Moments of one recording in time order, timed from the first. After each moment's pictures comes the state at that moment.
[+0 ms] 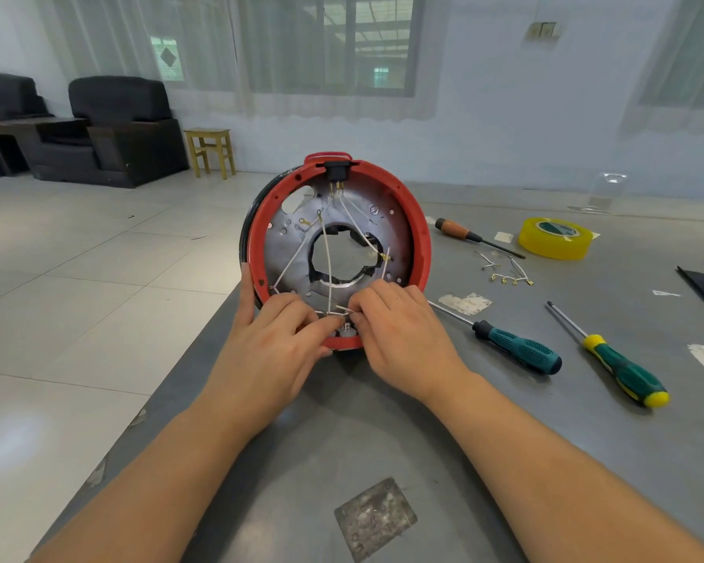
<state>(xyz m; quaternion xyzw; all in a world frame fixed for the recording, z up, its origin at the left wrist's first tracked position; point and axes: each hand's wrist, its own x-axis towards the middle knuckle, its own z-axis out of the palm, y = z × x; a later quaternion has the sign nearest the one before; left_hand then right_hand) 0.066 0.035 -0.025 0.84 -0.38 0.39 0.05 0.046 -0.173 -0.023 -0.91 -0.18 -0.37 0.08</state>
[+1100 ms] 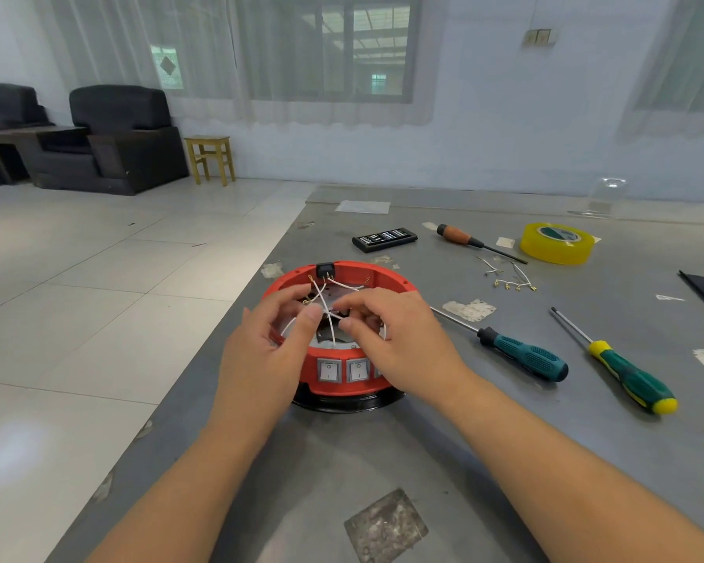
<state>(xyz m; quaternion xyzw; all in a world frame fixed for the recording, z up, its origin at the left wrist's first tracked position) 0.047 0.024 -0.014 0.77 -0.15 0.20 0.58 0.043 -0.163 -0.002 -0.89 -0.19 -0.29 0.29</state>
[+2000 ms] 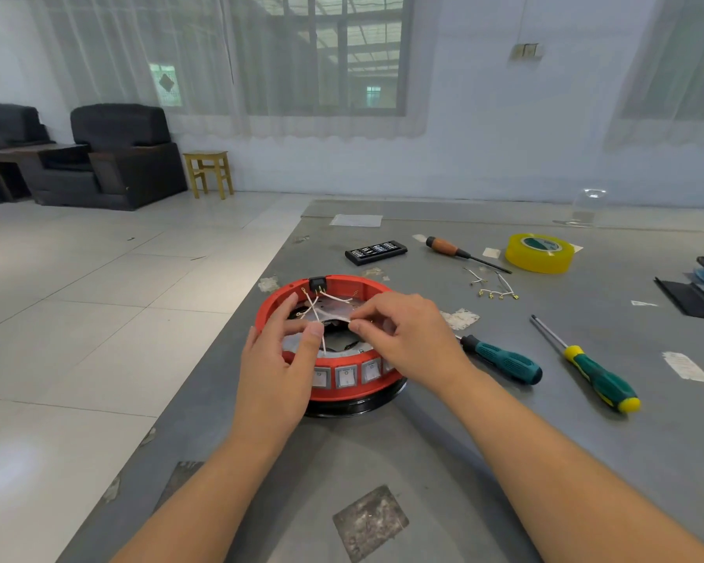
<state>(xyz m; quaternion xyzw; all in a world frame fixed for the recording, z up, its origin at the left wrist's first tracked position) 0.040 0.007 -0.017 0.81 -0.12 0.14 0.56 0.045 -0.192 0.007 -0.90 -0.17 -0.30 0.28</state>
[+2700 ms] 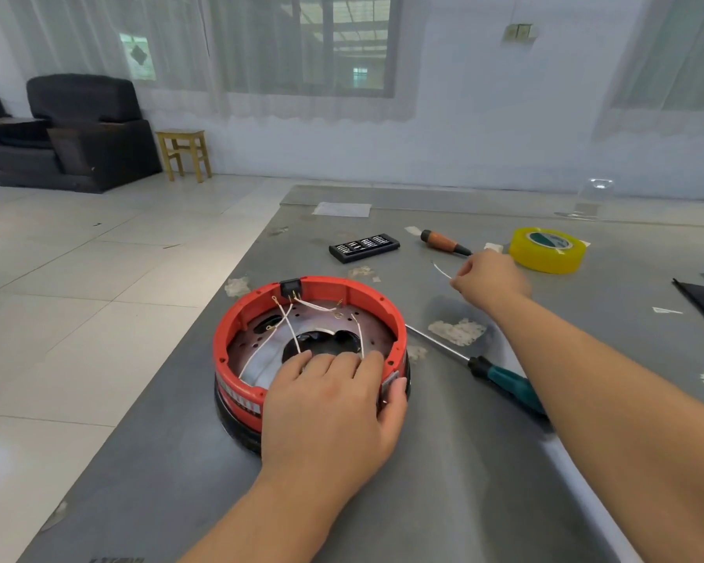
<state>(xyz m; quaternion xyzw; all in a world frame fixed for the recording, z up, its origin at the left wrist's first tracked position) 0.057 -0.061 -0.033 0.89 -0.26 0.36 0.10 0.175 -0.346 0.010 -0.93 0.30 -0.15 0.15</state>
